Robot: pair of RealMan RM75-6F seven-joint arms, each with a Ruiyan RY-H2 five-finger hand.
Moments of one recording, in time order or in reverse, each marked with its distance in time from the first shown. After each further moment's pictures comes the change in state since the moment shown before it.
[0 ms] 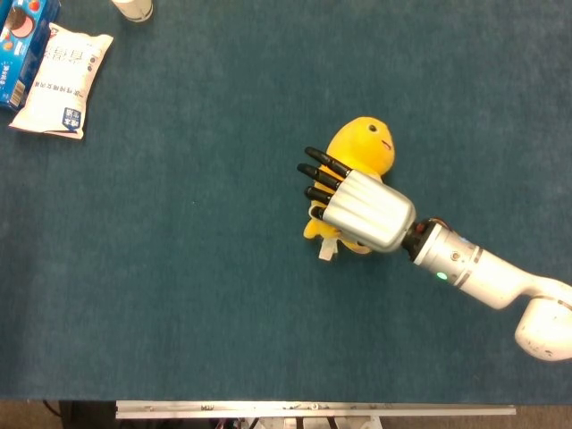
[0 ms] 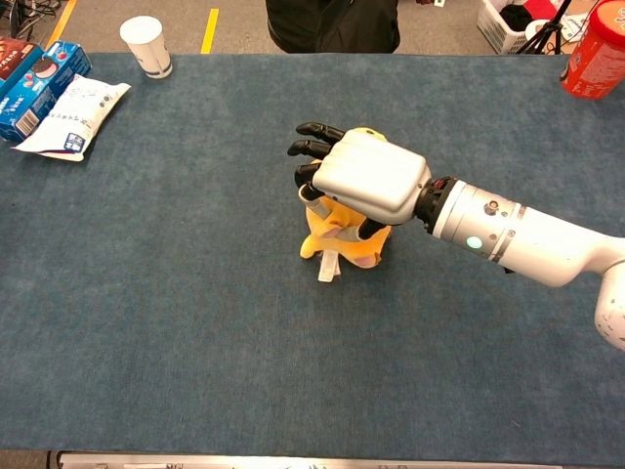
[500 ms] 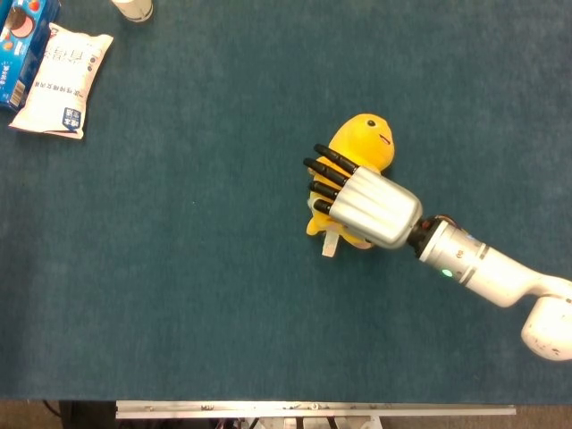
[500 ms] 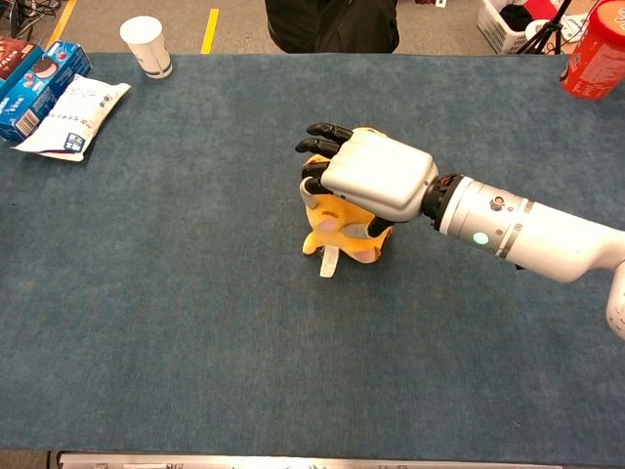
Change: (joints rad) left arm 0.000 0.001 0.000 -0.007 0.000 0.000 0.003; right arm 0.003 0.049 0.004 -0.057 0.061 -0.055 -0.068
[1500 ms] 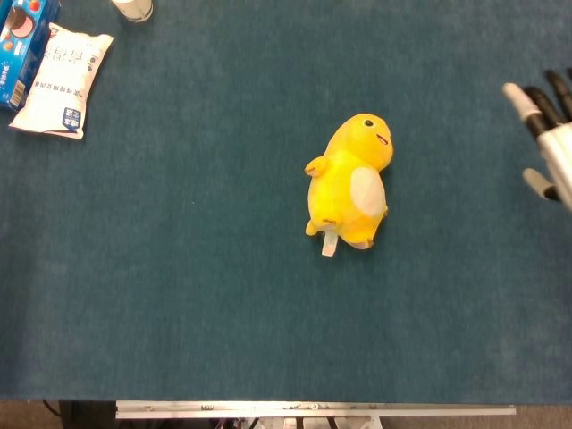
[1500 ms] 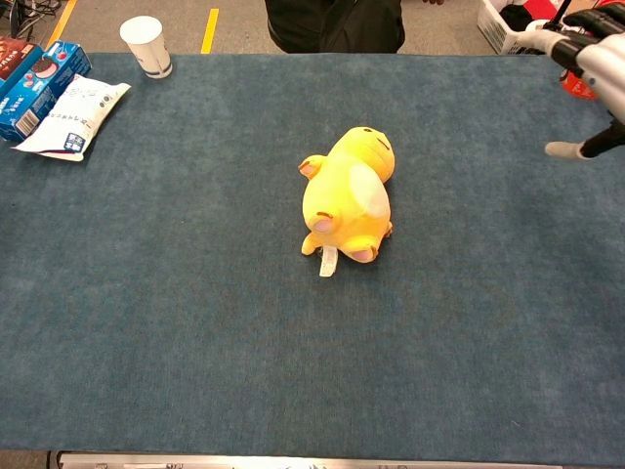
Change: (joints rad) left arm -0.037 -0.043 -0.022 0.074 -0.016 -0.031 0.041; right arm -0.352 0.395 0.027 -0.344 0.349 0.341 -0.232
